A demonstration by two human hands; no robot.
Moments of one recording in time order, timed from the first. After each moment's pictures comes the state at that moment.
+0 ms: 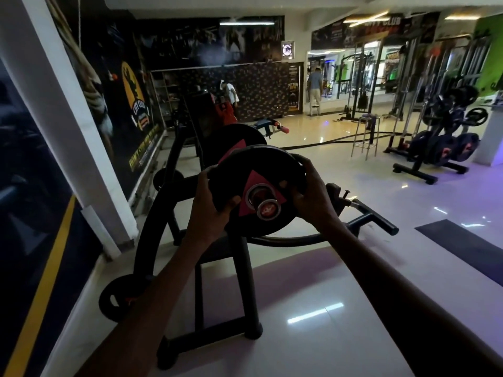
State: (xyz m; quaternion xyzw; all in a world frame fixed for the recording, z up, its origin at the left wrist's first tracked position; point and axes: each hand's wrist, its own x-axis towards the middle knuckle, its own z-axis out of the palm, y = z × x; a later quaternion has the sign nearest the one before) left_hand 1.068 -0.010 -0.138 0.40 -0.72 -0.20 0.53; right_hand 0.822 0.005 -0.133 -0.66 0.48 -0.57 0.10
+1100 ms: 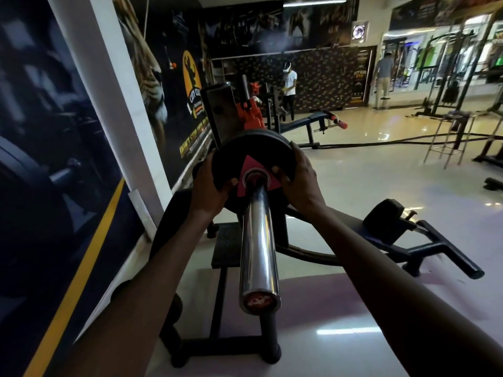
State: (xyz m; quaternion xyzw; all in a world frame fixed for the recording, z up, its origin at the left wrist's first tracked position) left_hand 1.061 -0.221 -0.130 0.53 -0.66 -0.10 0.52; right_hand 0.832 -0.240 -0.128 -0.69 0.46 -0.53 0.17
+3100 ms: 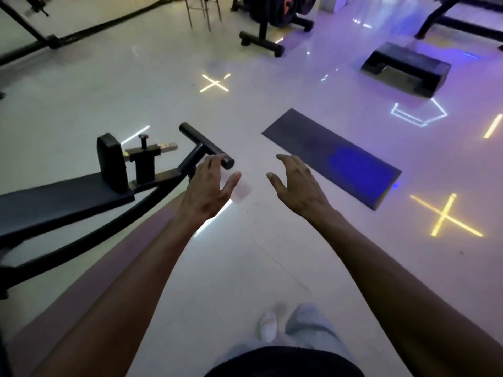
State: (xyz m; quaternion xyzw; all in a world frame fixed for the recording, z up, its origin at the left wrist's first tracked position) left_hand 0.029 -0.350 -0.391 0.36 -0.89 -0.24 0.14; right_hand -0.145 -0.199 -0.387 -0.45 0.84 -0.28 0.13
